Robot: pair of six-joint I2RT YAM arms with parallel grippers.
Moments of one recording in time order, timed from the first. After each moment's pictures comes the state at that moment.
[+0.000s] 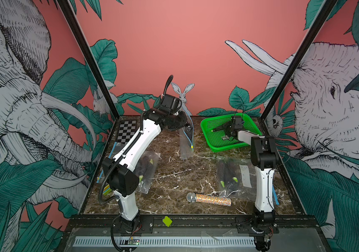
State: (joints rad) left arm -0.54 1.81 1.99 -0.95 0.18 -0.76; right arm 0.09 2.33 1.64 0.06 -0.10 1.07
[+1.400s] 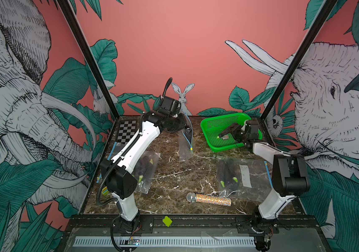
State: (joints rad) left arm -0.54 1.77 1.91 -0.92 0.18 -0.78; right arm 0.05 1.71 1.07 0.18 -0.29 0.93
